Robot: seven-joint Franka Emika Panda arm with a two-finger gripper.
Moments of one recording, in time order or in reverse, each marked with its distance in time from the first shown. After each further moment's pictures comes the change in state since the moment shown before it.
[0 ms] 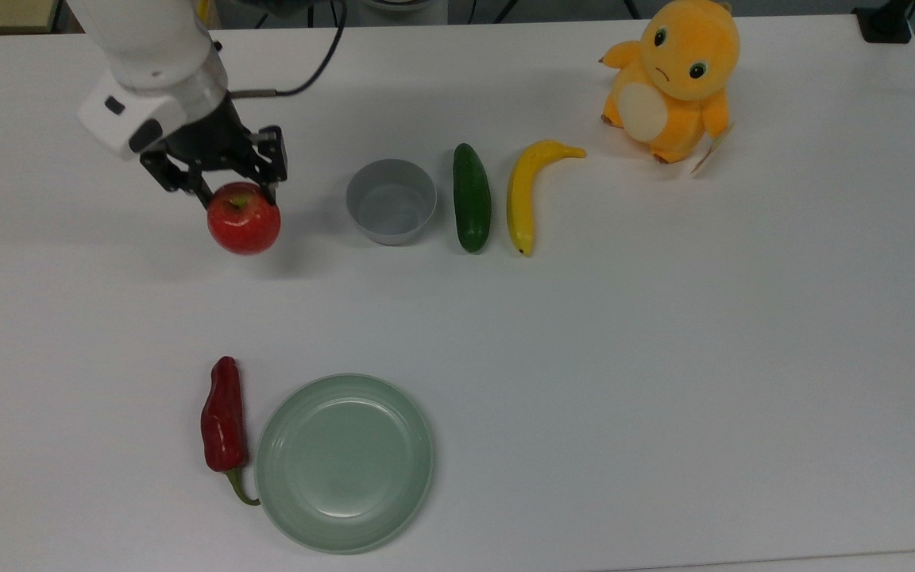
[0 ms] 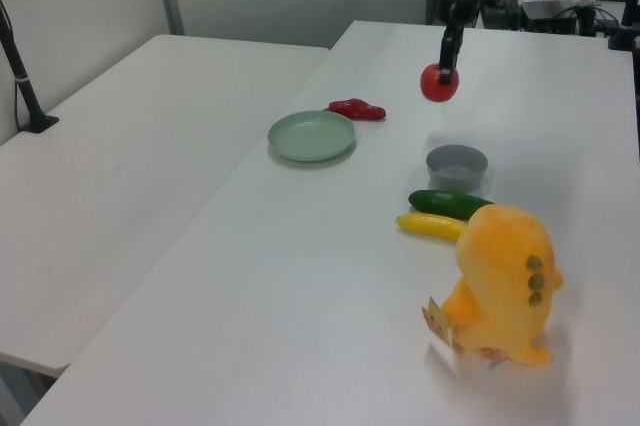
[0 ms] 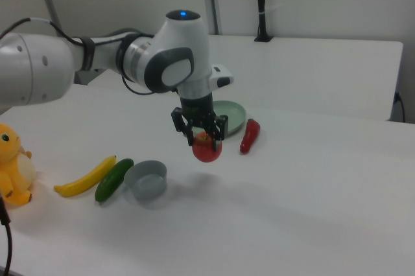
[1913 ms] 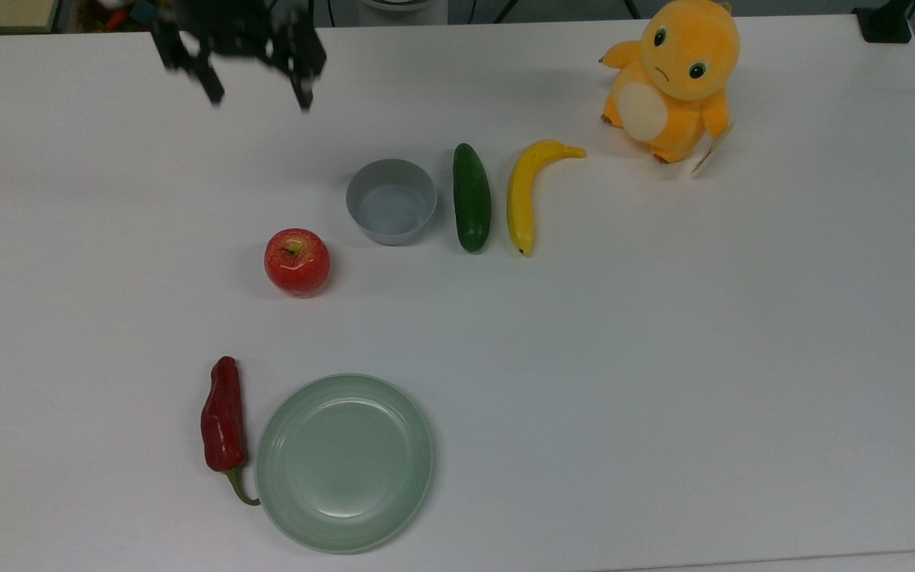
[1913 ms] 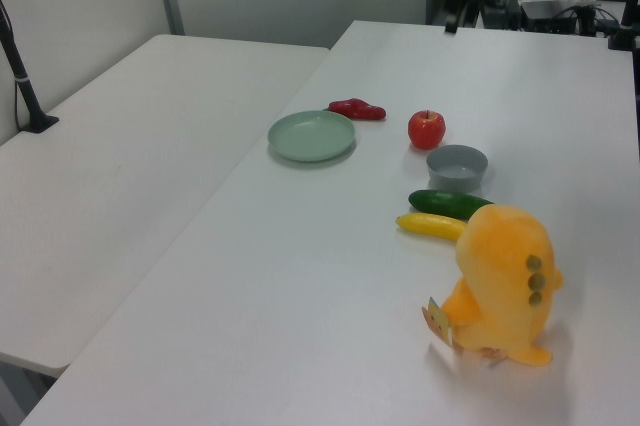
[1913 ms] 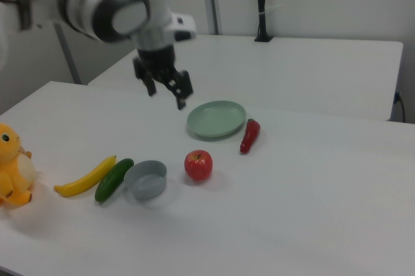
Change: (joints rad) arm 0.012 -0.261 0.052 -0.012 -0.012 -0.166 0.347
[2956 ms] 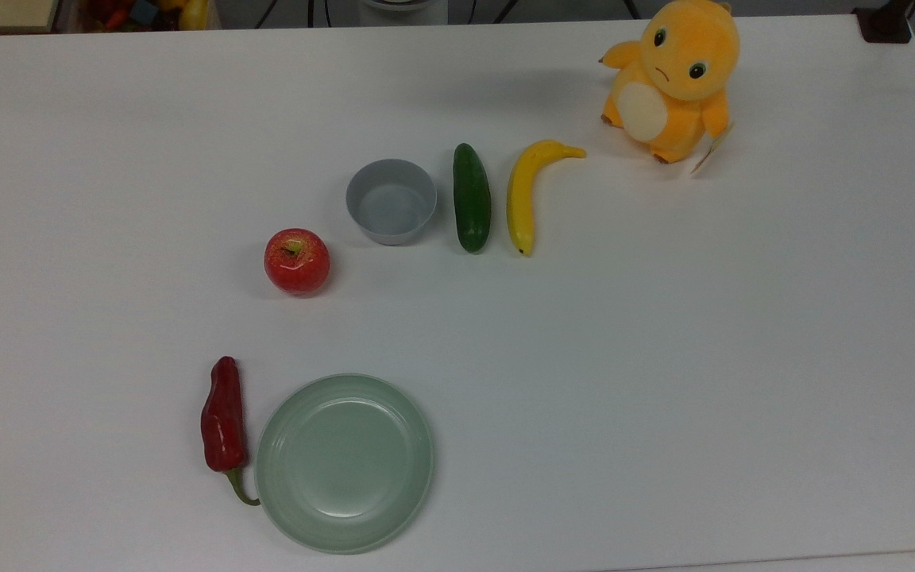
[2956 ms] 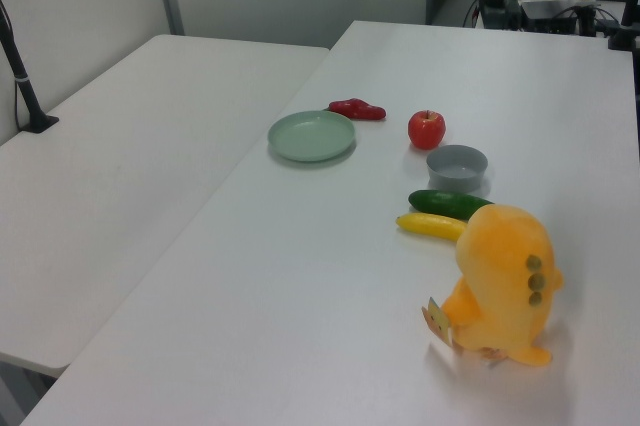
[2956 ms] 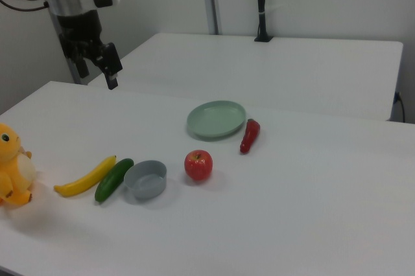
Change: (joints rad) arm -0.024 -0.199 0.223 -0.018 -0.082 -0.232 0.199
